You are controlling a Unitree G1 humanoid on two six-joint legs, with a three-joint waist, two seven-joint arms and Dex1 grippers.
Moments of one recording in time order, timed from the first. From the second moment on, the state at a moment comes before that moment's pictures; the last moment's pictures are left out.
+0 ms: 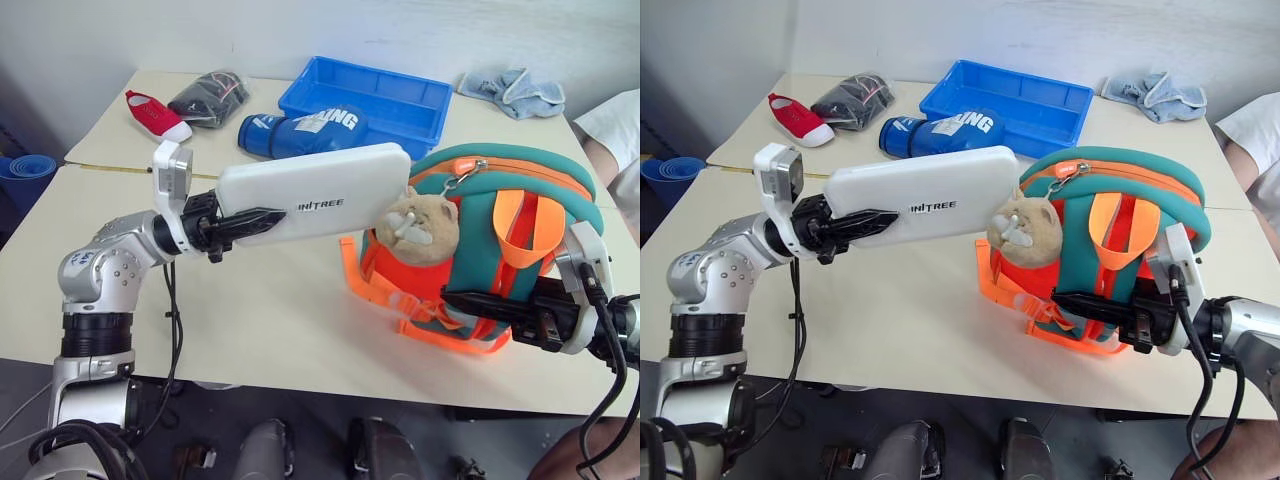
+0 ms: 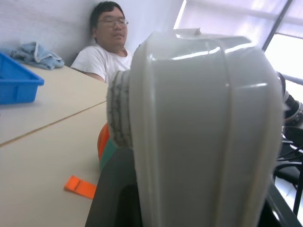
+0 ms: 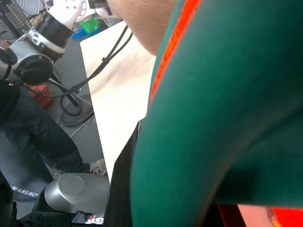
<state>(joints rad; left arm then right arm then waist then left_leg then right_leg) -0.70 0.57 0.16 0.10 -0.74 0.67 -1.17 0.01 -0.95 -0.44 -0.51 1.14 0.81 0.93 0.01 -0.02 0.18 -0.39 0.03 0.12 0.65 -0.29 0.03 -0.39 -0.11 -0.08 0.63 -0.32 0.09</state>
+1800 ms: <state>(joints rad) -1.21 -0.02 -0.22 0.72 -0.20 0.19 -1.12 0.00 -0.93 -0.40 -0.54 1.12 0.83 0.92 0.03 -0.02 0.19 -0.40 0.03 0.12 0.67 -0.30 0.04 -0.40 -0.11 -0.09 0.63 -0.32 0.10</state>
